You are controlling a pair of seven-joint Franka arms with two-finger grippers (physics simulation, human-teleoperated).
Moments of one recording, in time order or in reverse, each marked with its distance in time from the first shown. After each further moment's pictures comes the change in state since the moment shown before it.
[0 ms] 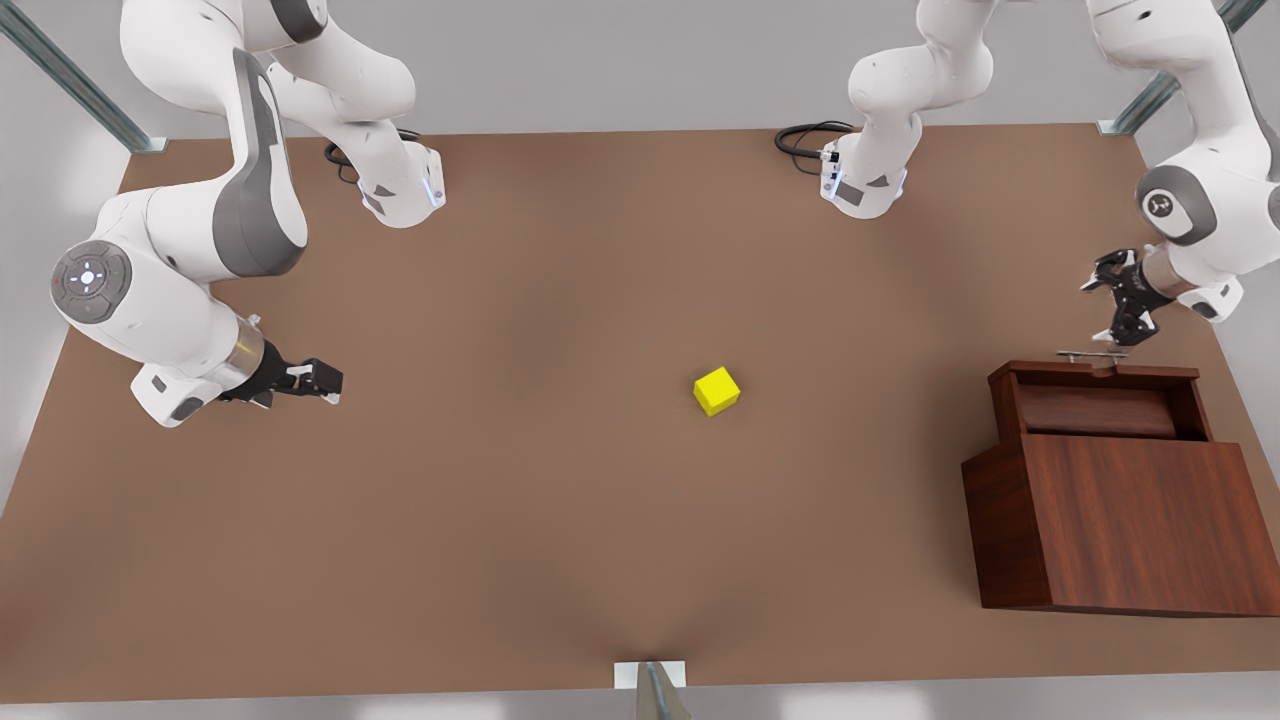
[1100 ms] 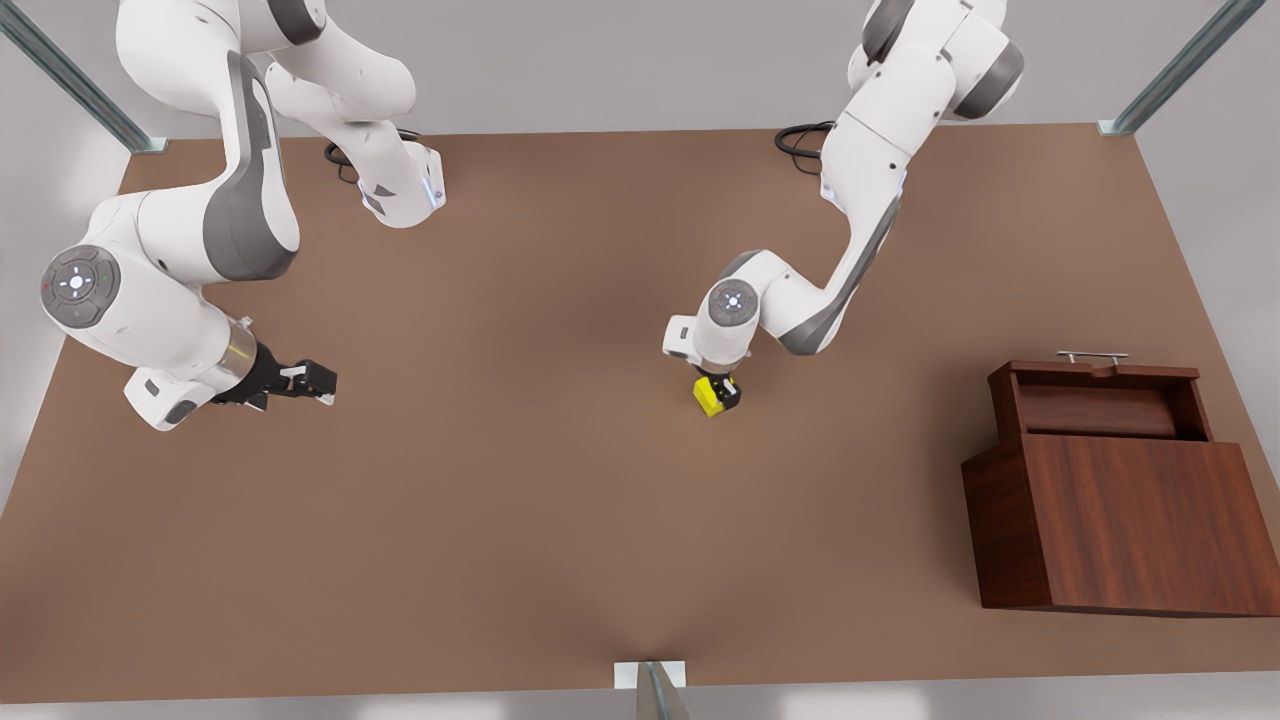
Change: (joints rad) left arm -0.559 0.559 -0.645 0.263 0.172 0.375 1.429; right arm -0.014 0.005 -0.002 0.000 0.008 -0.002 -0.034
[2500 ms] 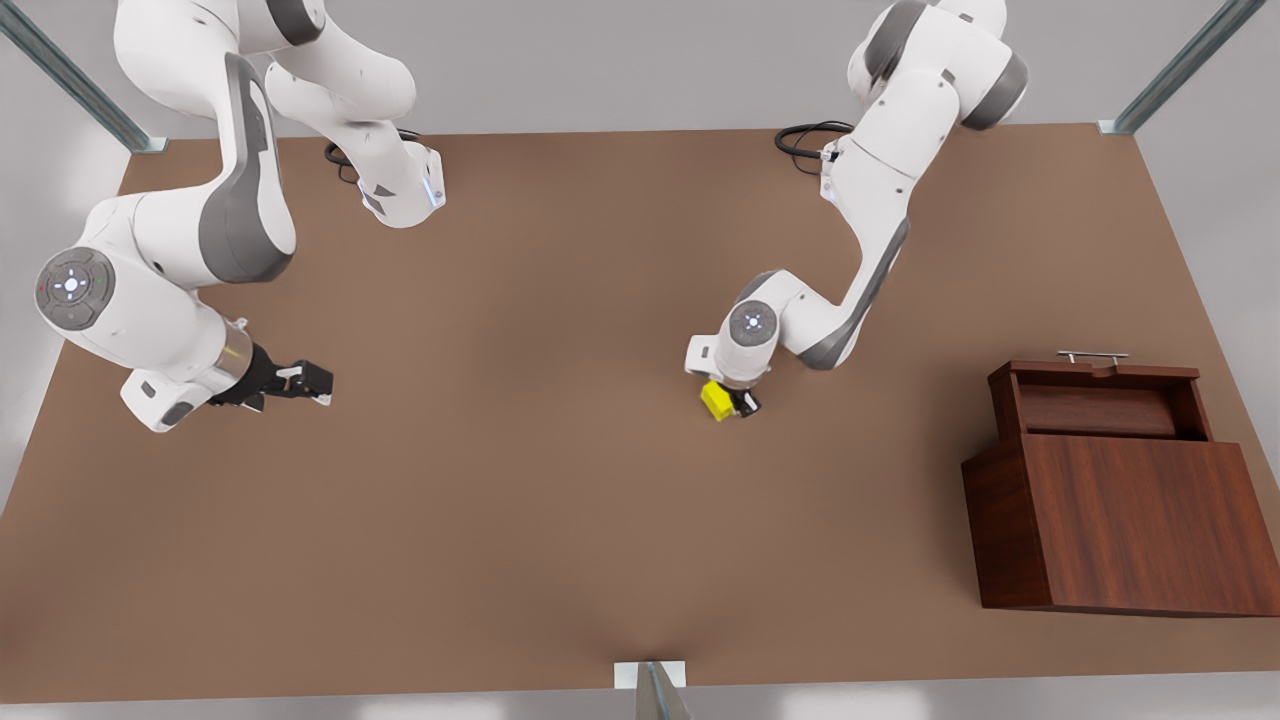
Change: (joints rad) left arm 0.043 -0.027 0.041 -0.047 0.044 -0.024 -0.064; right arm -0.002 0.002 -0.006 0.000 0.002 0.000 -0.020
